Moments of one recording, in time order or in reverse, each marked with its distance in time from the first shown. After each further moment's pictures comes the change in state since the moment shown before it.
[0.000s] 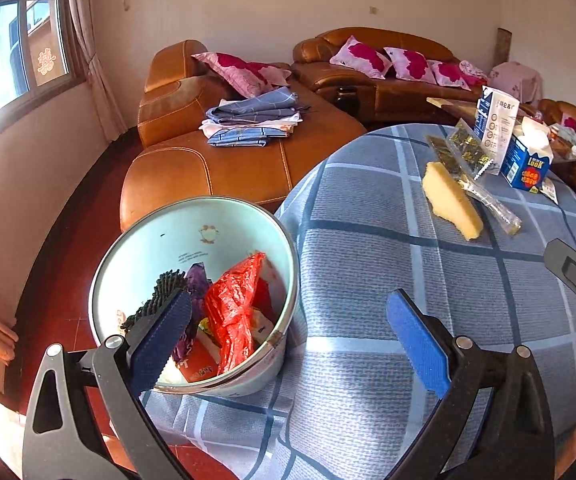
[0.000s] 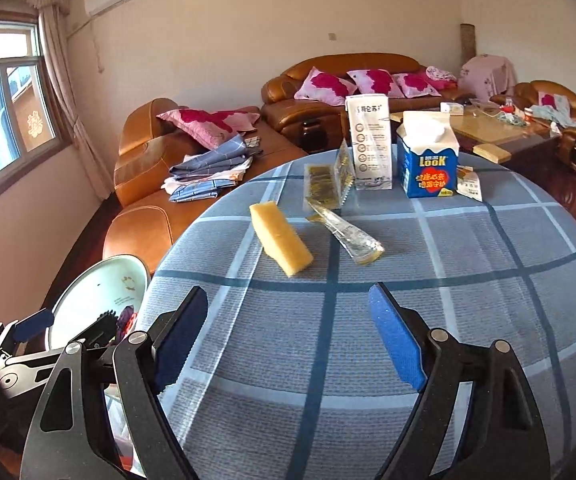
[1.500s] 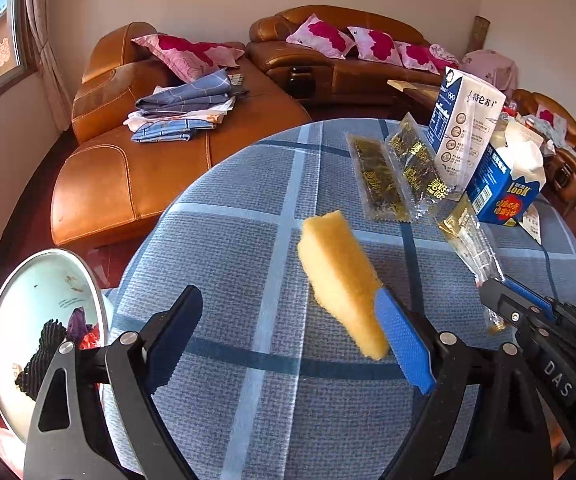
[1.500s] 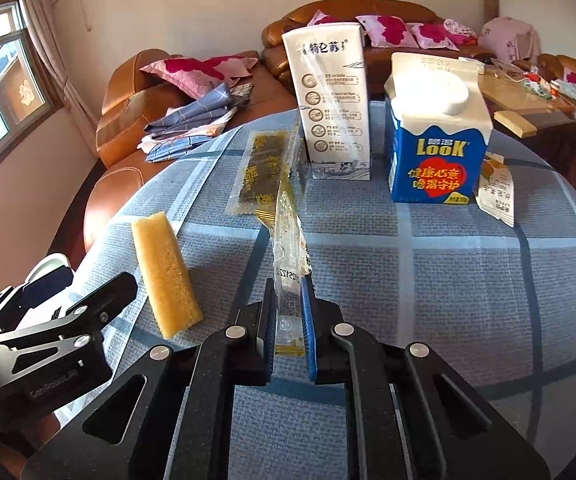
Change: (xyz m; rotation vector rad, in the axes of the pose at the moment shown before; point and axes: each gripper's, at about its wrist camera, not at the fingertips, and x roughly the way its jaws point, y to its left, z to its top) left arm 0.089 -0.116 0.074 0.001 0.096 -0.149; right arm 0.099 -0.084 0.055 -0.019 0.215 0.034
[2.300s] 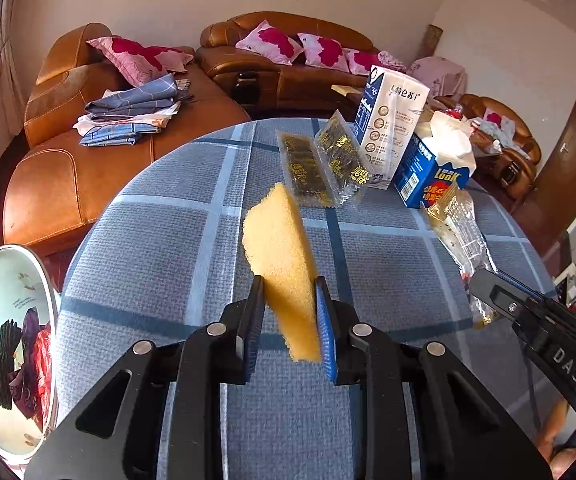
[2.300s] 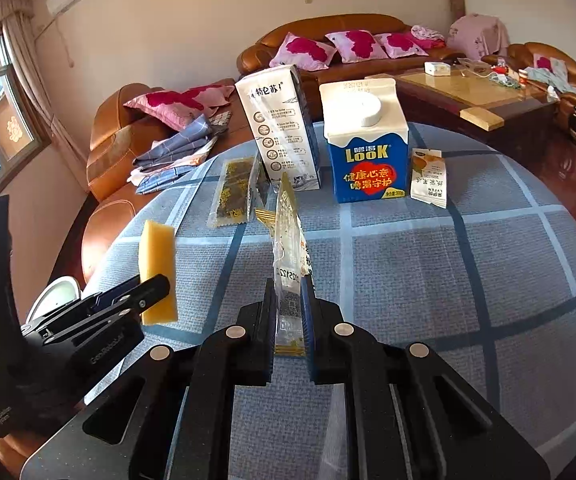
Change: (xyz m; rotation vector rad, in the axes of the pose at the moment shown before) left arm -0.024 -0.008 -0.023 0.040 -0.043 -0.211; right arm -0.051 -0.012 -0.017 0.080 -0.096 -0.029
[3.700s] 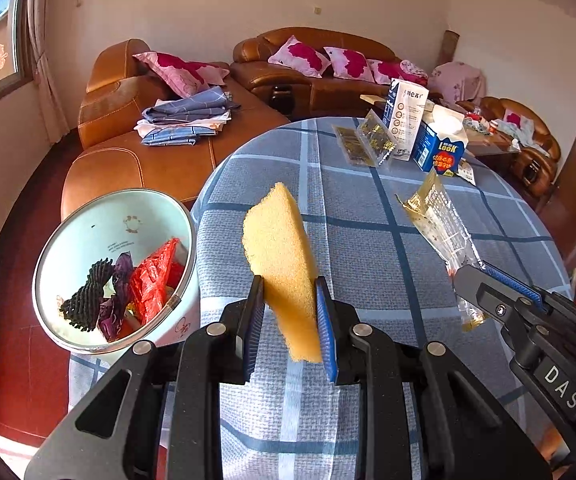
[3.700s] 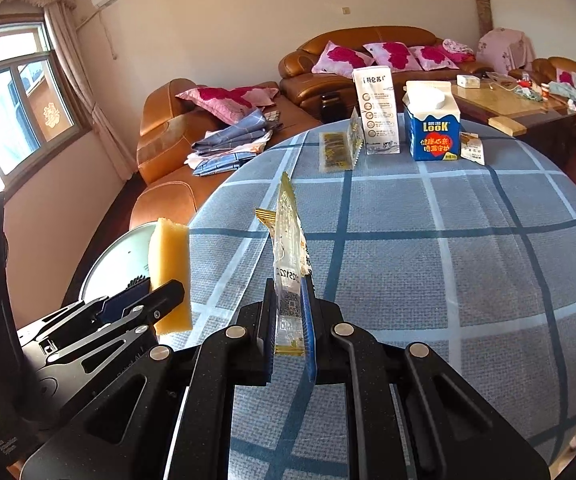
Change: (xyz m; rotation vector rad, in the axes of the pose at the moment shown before) left arm -0.118 0.044 -0.082 0.011 -0.045 0.127; right arm -0.075 0.099 -0.083 -0.075 -0.018 0.099
